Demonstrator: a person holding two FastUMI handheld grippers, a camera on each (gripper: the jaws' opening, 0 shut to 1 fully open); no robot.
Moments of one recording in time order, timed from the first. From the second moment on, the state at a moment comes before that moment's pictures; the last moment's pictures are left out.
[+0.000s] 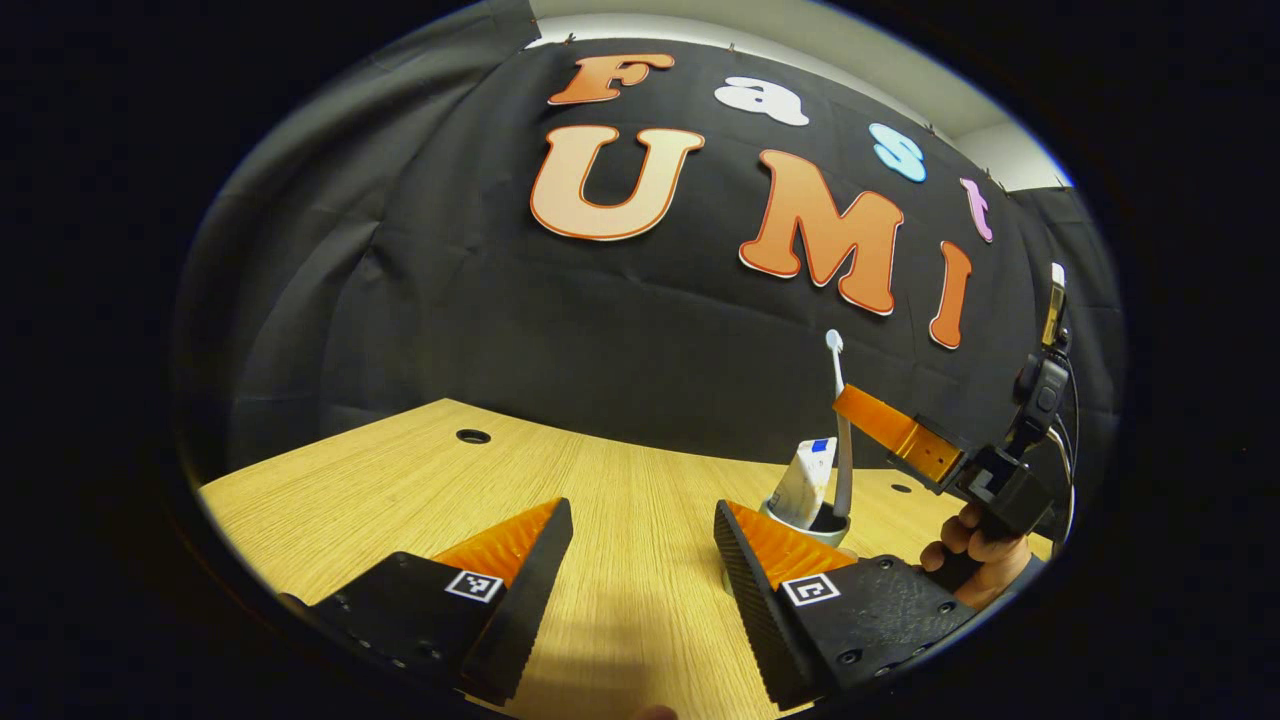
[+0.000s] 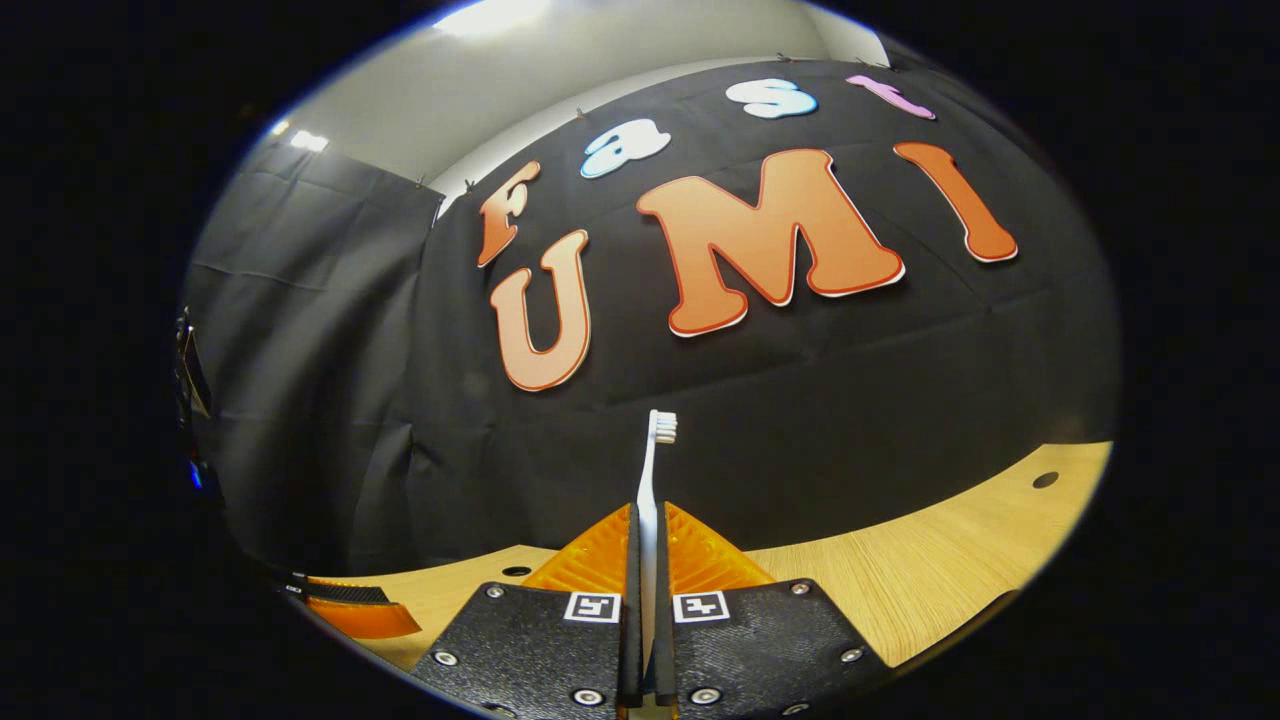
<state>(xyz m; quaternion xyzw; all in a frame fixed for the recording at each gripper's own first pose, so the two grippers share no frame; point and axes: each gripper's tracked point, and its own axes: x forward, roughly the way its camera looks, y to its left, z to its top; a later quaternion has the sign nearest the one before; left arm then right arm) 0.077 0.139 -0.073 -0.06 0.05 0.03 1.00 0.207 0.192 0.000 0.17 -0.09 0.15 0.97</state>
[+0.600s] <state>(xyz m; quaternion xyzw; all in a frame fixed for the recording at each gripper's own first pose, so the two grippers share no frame) 0.079 0.119 -0.073 -0.08 0.05 0.03 0.99 0.187 0.195 -0.025 0.16 -0.03 0.17 0.97</state>
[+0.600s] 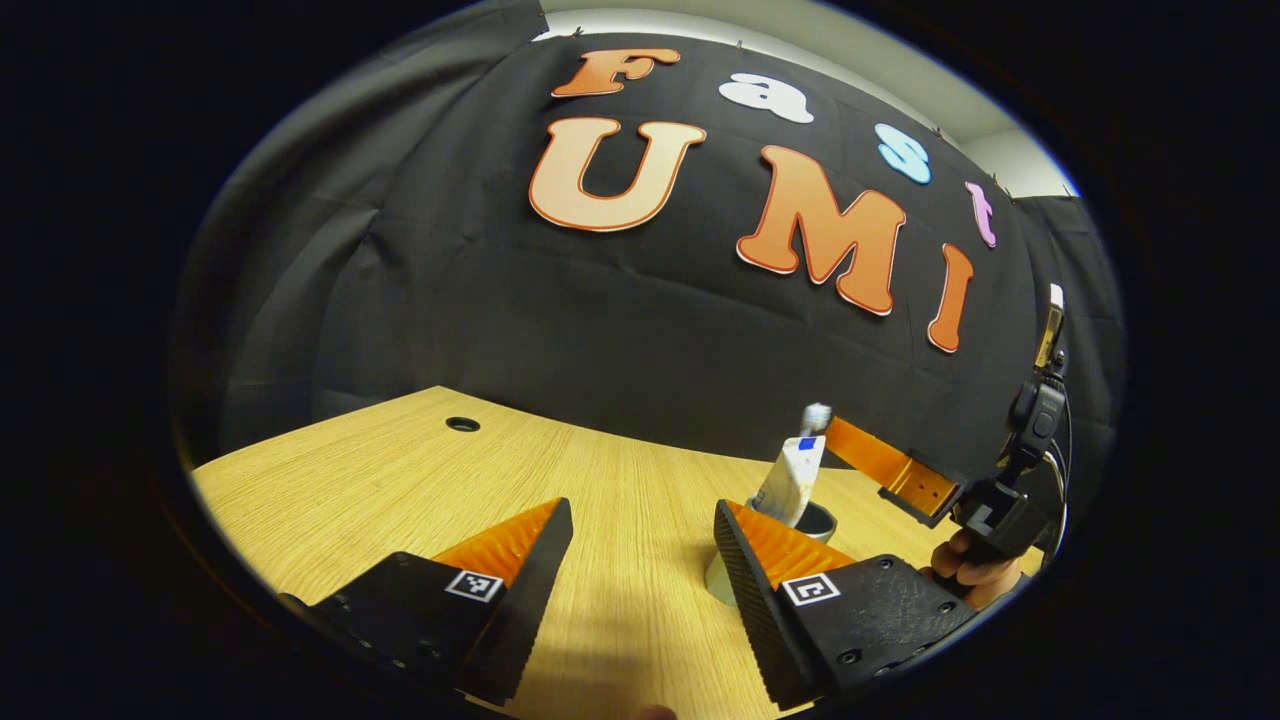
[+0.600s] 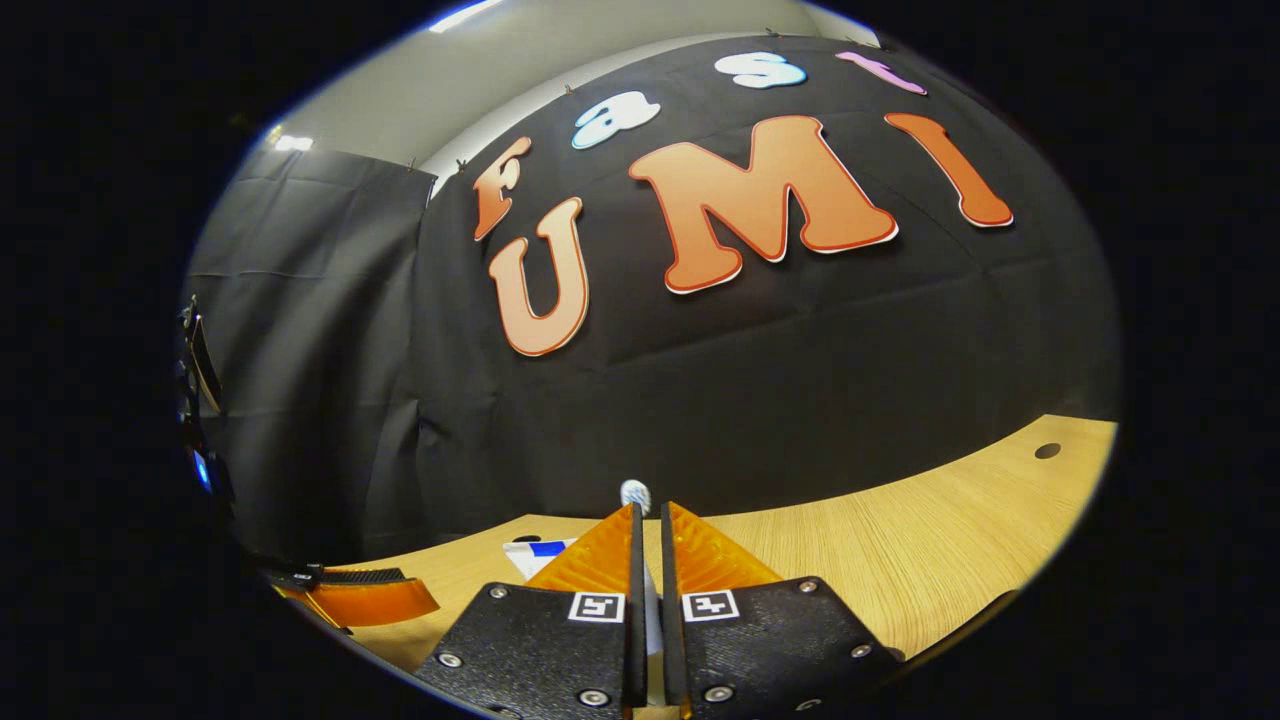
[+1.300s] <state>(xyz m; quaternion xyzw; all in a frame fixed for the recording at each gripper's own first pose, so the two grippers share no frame) 0.079 0.071 -0.051 -0.08 0.14 0.02 0.99 0.115 0.146 0.022 0.11 -0.04 0.18 0.98</state>
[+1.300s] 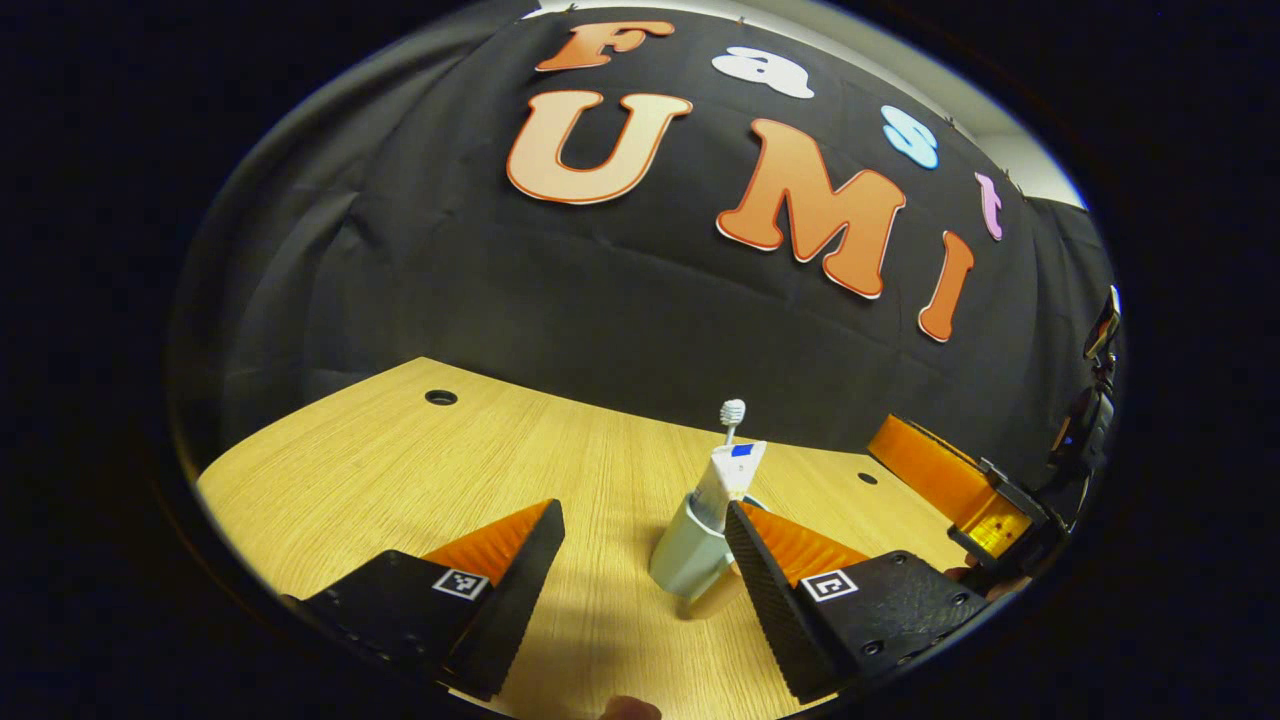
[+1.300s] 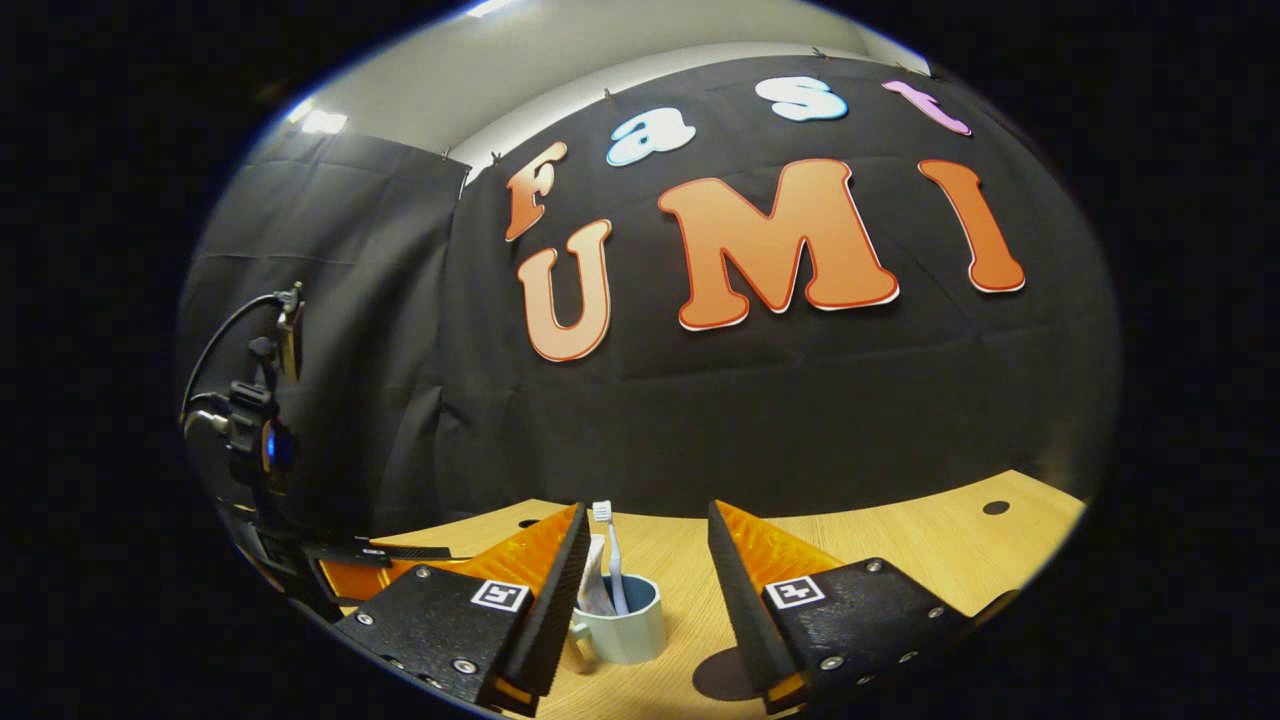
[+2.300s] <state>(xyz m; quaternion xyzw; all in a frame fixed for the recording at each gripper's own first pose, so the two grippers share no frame) 0.106 0.006 -0.121 0.01 0.46 -0.01 0.89 0.029 0.035 0.042 0.06 -0.08 0.14 0.99</state>
